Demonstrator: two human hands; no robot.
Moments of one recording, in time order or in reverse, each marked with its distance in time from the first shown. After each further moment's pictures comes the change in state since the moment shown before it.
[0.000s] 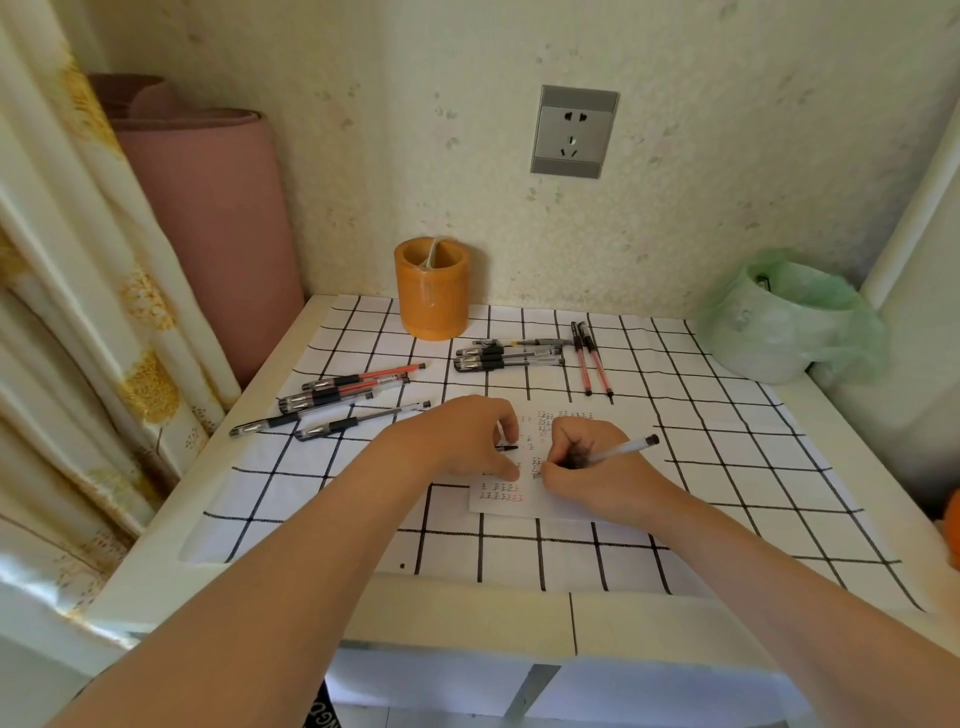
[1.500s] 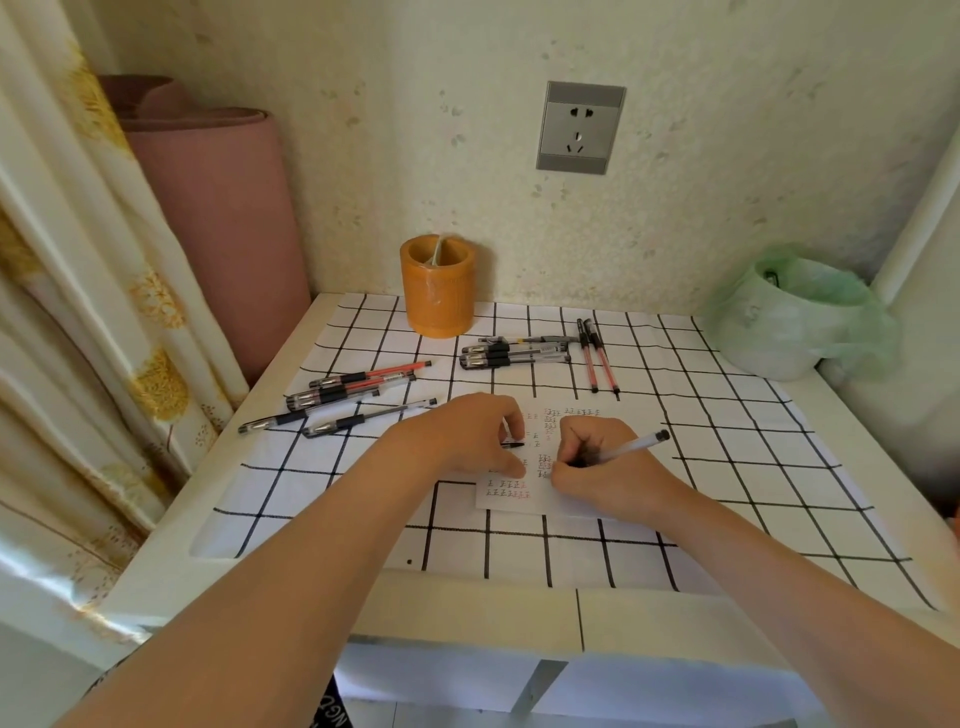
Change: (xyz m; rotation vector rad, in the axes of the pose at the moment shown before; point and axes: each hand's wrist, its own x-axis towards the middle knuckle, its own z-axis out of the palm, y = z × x) left_hand -0.002 0.001 -0.001 -0.021 -0.005 -0.007; right_hand -0.005 -0.009 -0.002 -0.015 -0.007 0.038
